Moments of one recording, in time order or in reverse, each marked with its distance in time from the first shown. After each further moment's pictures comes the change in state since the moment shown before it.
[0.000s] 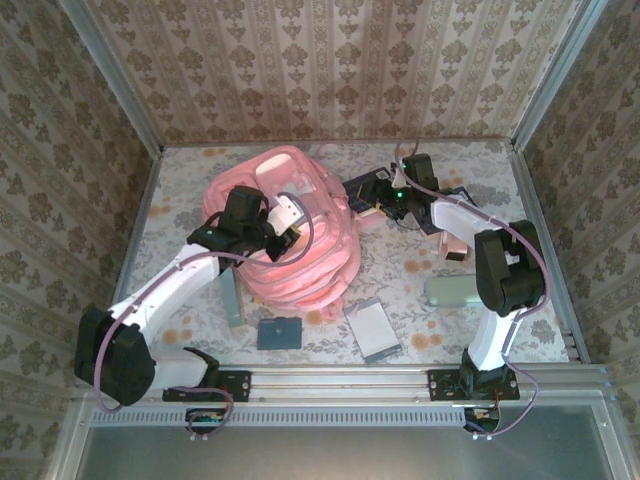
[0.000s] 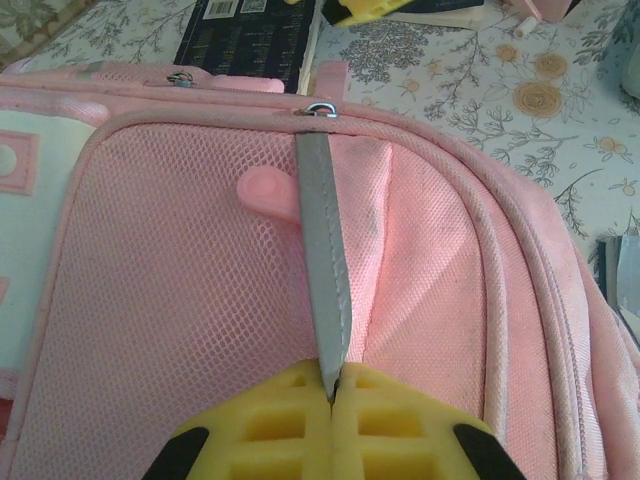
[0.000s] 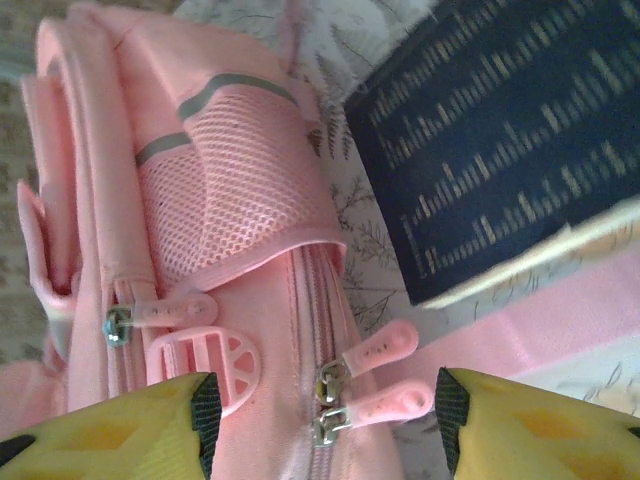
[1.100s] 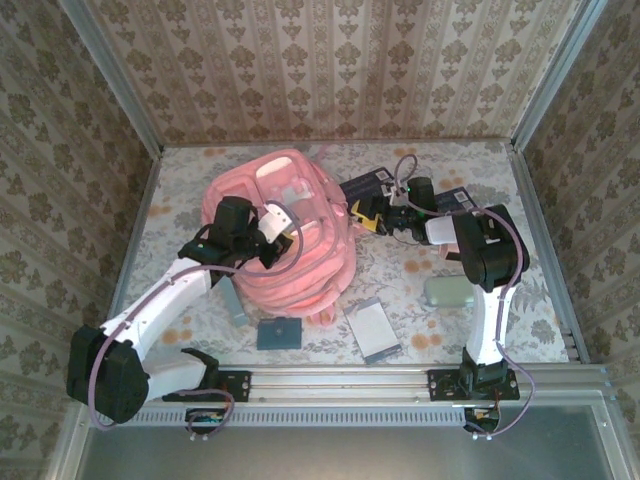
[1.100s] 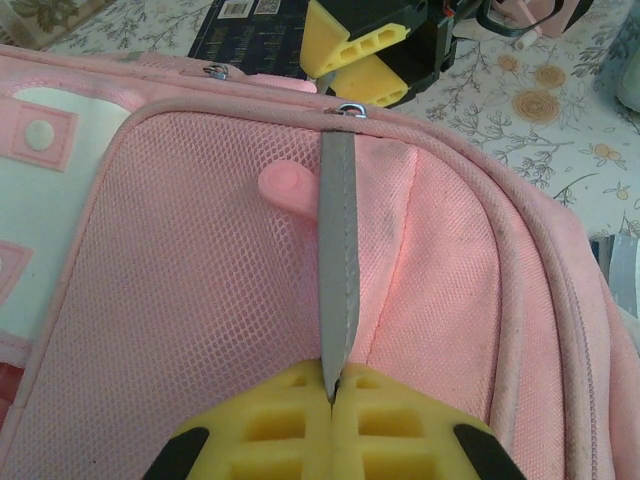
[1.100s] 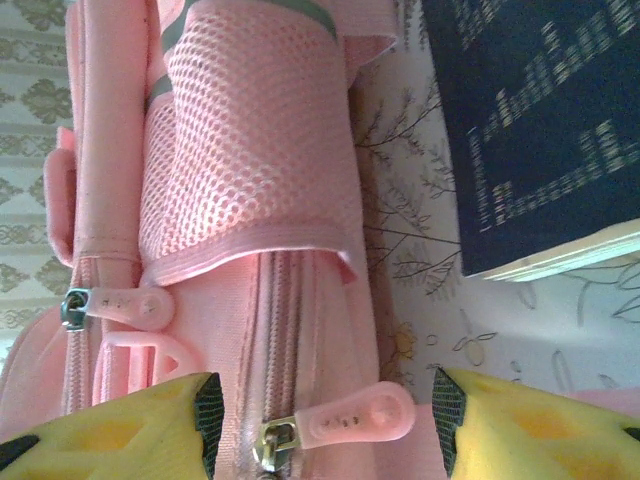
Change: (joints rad) left arm 0.039 -0.090 -0.109 0.063 0.024 -0.037; right arm -0.047 0.231 -0.173 0.602 -0.423 0.301
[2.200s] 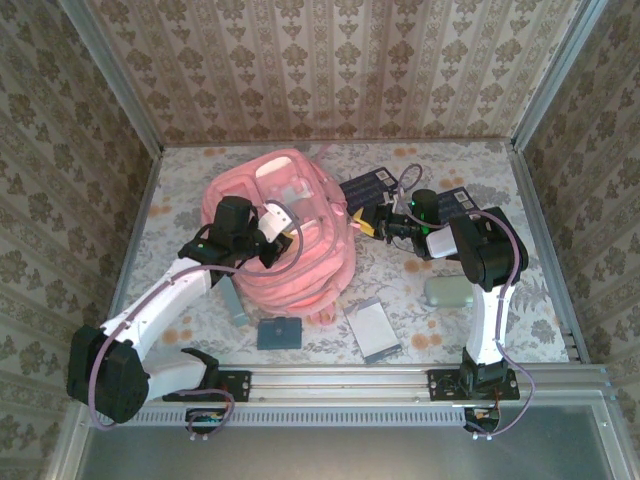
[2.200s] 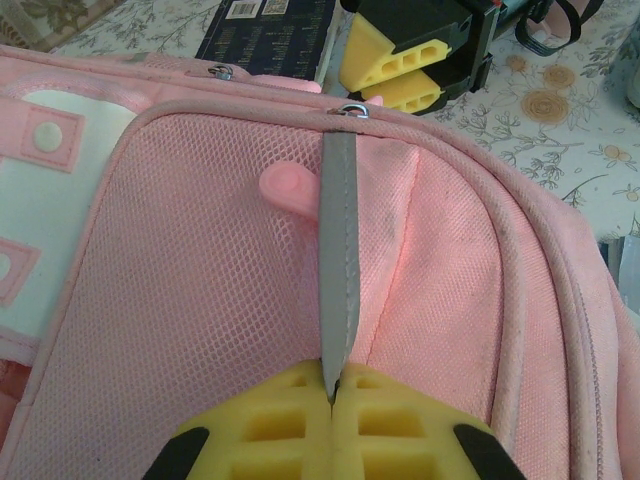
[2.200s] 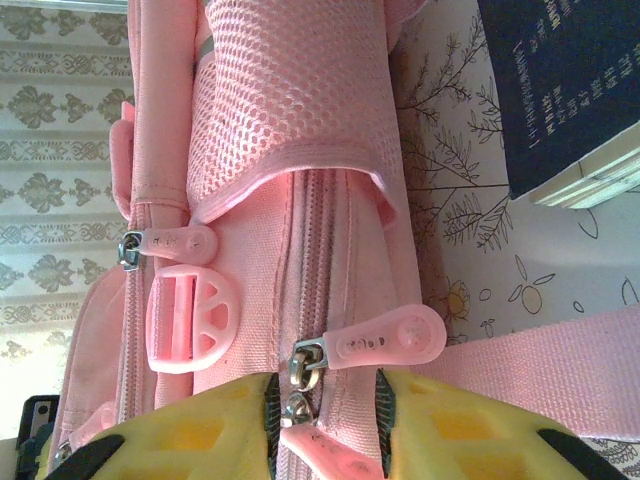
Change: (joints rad) left arm 0.001 0.000 0.000 0.005 -0.013 -0.001; right arm 0.005 0.008 -0.139 0.335 -0.045 0.236
